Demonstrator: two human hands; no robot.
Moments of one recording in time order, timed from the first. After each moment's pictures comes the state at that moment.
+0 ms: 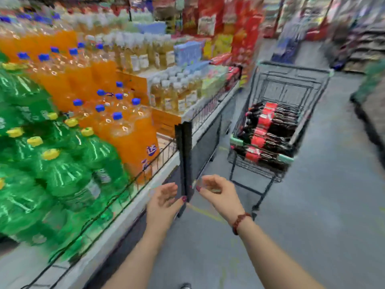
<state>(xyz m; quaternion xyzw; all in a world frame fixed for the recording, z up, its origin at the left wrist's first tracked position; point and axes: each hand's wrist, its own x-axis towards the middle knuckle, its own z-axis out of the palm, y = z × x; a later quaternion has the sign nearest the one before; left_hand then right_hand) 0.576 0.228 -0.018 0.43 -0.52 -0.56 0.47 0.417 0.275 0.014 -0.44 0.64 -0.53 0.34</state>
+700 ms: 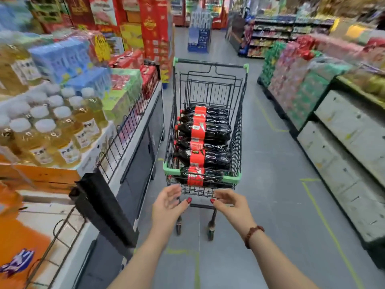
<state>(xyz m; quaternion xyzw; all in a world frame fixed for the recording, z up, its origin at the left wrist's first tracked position) 0.268 0.061 -0.040 0.33 -0.59 -0.68 0.29 0.141 0.198 -0.030 -0.21 0.76 -0.57 0.24</state>
